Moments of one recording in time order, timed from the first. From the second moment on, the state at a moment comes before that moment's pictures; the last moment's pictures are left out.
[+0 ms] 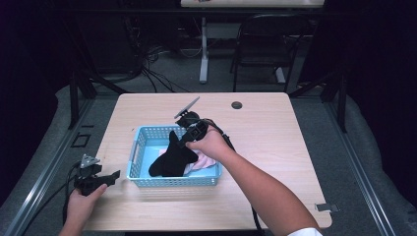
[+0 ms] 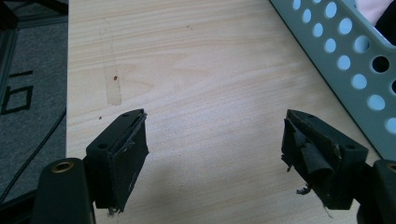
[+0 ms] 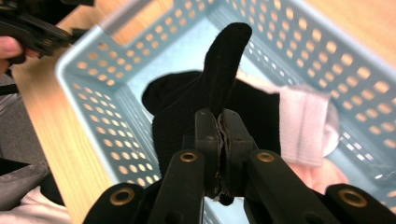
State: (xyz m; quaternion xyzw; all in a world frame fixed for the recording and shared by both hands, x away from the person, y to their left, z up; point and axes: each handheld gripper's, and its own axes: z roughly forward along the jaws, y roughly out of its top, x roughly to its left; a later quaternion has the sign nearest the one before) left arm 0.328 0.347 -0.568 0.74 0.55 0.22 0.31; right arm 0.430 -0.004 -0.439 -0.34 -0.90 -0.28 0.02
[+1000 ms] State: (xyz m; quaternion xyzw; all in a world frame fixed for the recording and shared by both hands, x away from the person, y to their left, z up) left arm 0.327 0.347 -0.569 0.74 0.55 0.22 0.32; right arm 0.414 -0.056 -0.341 -0.34 -0.88 -0.33 -0.06
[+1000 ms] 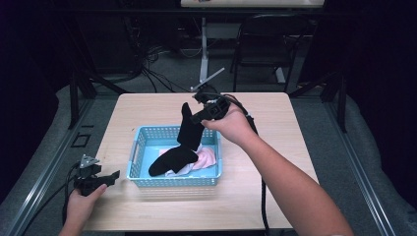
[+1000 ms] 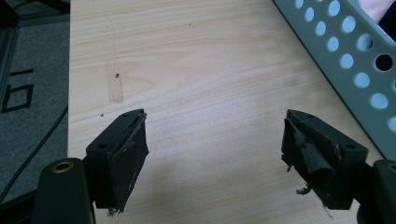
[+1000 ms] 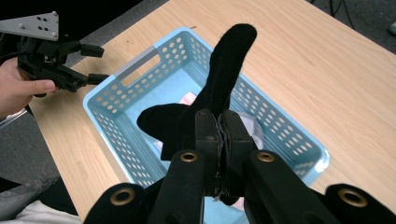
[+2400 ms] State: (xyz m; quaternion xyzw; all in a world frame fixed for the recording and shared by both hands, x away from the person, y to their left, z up) left arm 0.326 0.348 -0.571 0.74 0.55 0.22 0.31; right arm 0.369 -0.188 -0.403 -0.45 -0.84 -0.30 -0.07
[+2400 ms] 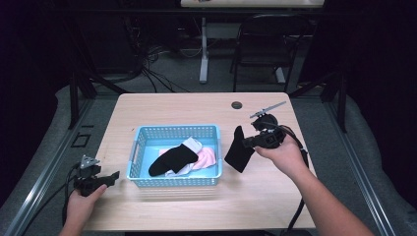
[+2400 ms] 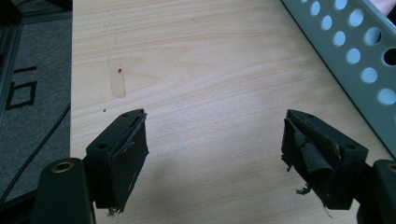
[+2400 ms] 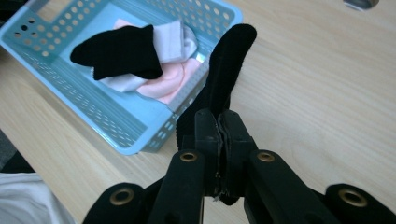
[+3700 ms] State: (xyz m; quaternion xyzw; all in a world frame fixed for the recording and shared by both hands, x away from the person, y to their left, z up) left arm 0.327 0.348 -0.572 0.74 0.56 0.22 0.30; right arm 0.409 -0.251 -0.477 -0.54 -0.80 -0.24 -0.11
